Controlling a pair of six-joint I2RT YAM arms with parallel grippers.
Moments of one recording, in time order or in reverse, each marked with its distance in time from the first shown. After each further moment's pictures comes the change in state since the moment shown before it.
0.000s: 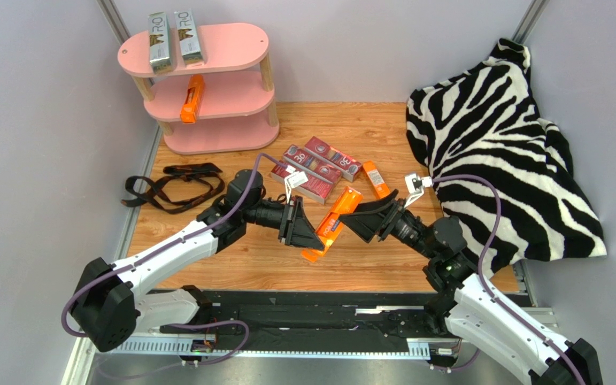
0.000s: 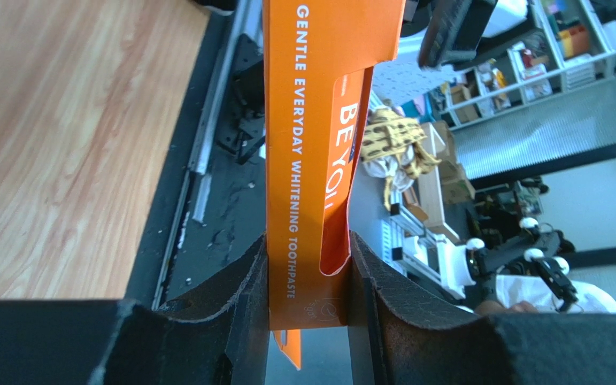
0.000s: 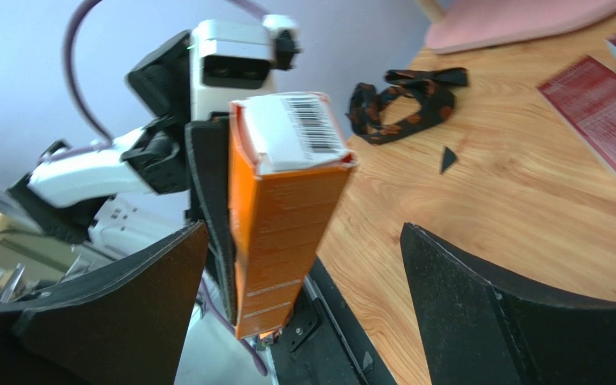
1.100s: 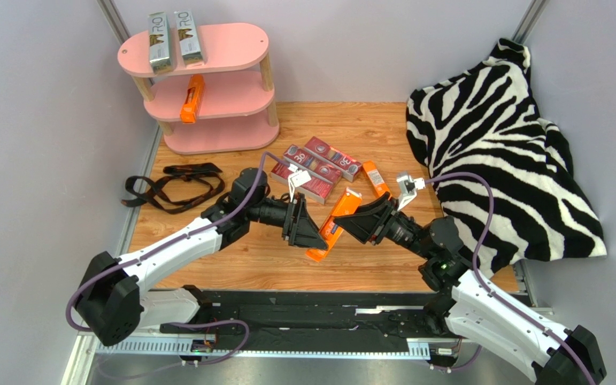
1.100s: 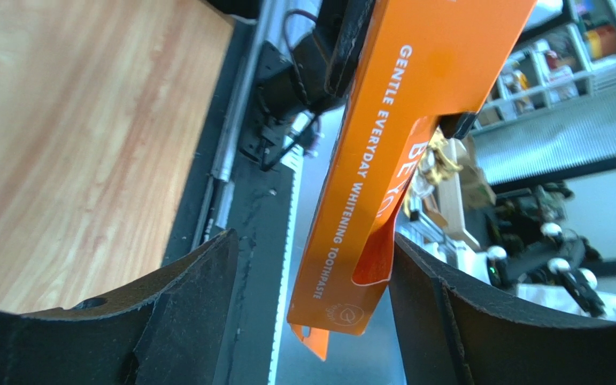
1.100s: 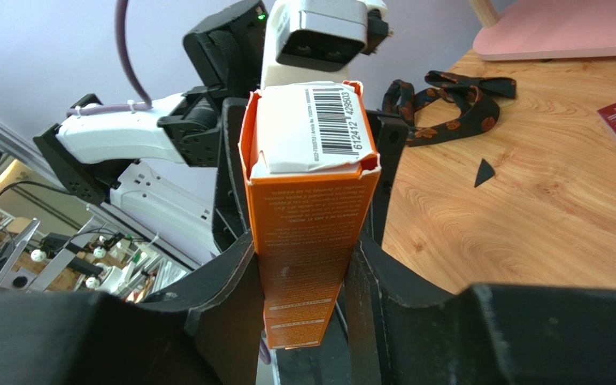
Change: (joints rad) left arm 0.003 0.049 0.009 0.031 -0.011 0.030; right arm 0.098 0.055 0.019 0.123 -0.035 -0.062
